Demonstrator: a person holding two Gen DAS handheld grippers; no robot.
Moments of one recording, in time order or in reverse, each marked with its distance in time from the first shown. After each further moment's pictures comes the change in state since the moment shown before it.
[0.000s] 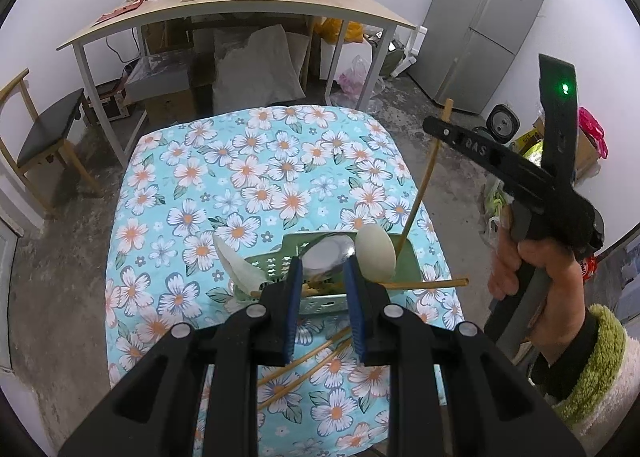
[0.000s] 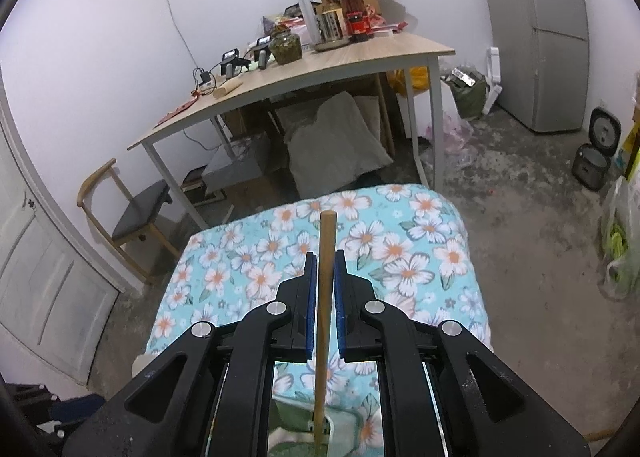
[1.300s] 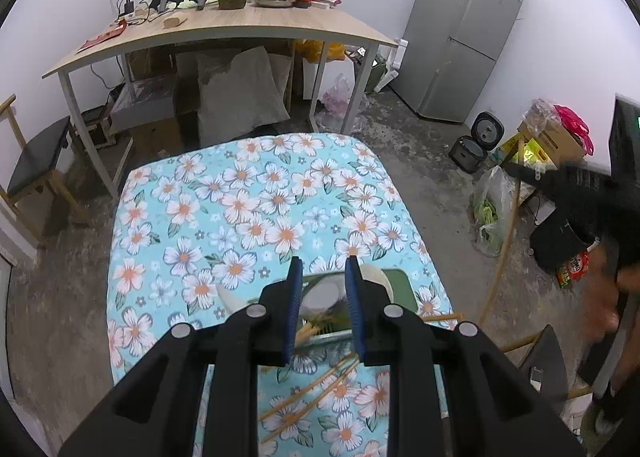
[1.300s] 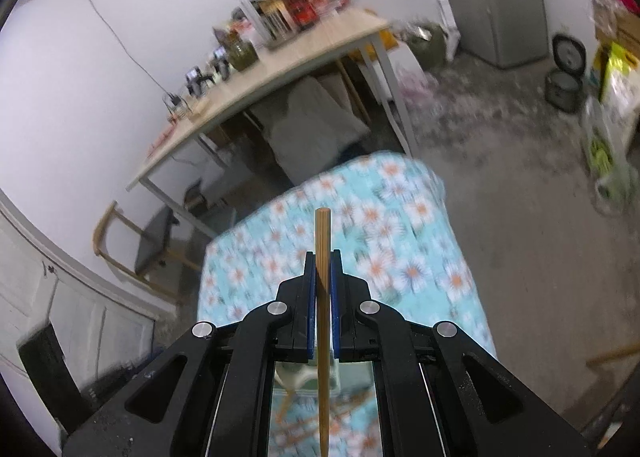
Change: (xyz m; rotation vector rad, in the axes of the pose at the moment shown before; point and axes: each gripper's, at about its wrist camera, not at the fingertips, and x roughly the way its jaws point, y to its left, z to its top) left arm -0.007 0.008 0.022 0.055 -0.067 -0.047; right arm -0.077 -0.034 0.021 0.263 0.066 0.014
